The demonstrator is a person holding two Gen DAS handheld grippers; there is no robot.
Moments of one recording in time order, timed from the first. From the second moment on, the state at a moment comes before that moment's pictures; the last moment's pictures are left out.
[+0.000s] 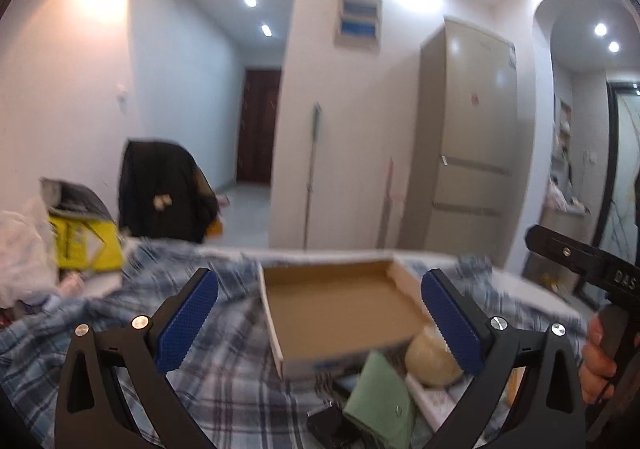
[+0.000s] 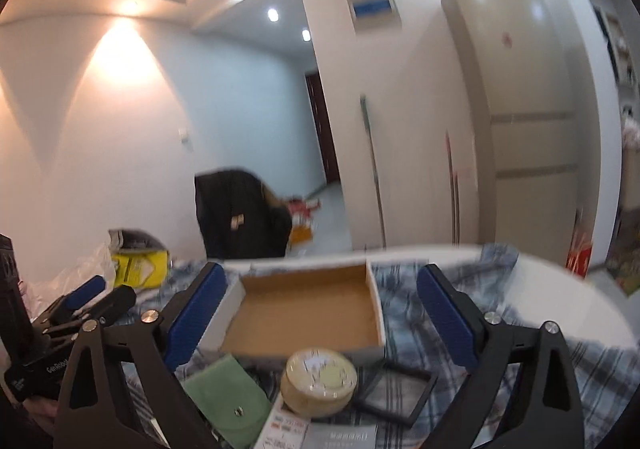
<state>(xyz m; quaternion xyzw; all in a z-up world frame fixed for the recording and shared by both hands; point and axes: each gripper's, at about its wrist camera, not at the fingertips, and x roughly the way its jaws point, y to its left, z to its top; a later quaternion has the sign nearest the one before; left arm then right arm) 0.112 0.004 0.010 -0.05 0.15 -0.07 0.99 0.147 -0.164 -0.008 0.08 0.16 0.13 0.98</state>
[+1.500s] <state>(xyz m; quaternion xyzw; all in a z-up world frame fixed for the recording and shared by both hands) 0.160 -0.010 -0.052 -0.05 0.34 -0.12 0.93 0.193 -0.155 -0.067 0.07 0.30 0.15 0.94</state>
